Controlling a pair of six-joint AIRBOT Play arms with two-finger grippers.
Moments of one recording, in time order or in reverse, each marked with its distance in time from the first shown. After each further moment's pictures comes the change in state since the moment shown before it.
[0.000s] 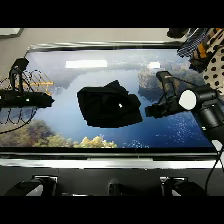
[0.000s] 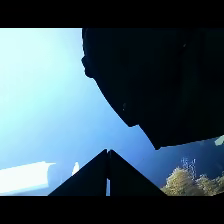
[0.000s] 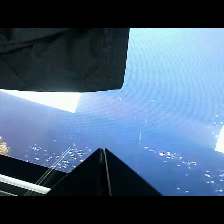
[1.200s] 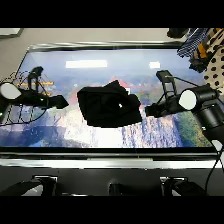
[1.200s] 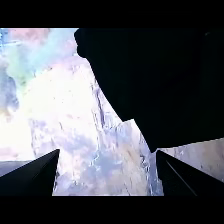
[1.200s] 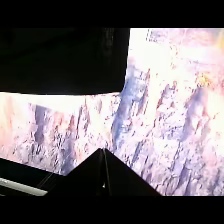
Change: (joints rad) left arm 0.002 -0.204 -0.003 -0.069 0.020 -0.069; right arm 0.000 0.000 0.000 0.002 -0.017 0.000
